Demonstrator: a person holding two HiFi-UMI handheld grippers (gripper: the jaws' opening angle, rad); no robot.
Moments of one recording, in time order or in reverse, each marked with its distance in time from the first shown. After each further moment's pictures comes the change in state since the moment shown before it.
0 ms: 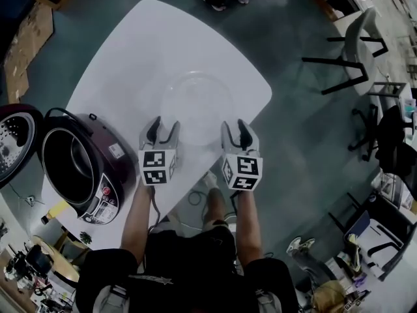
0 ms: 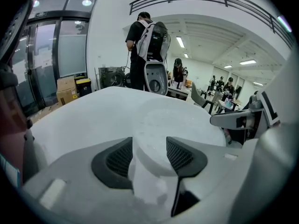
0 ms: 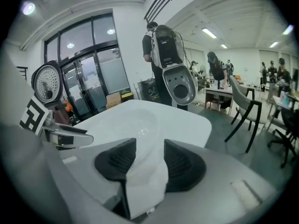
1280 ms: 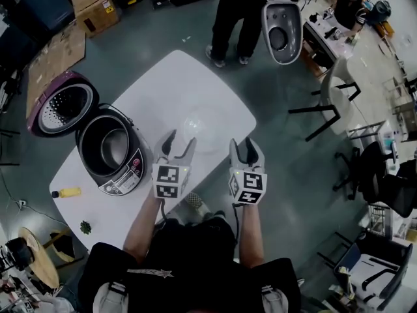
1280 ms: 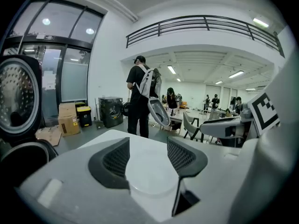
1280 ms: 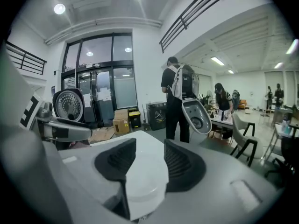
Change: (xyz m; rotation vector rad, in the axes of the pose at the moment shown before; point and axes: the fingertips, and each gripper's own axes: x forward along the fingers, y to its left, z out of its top) left arm -0.168 -0.059 0.139 0.057 -0.320 0.000; right arm -0.146 0.037 0.145 -0.144 -0.241 0.031
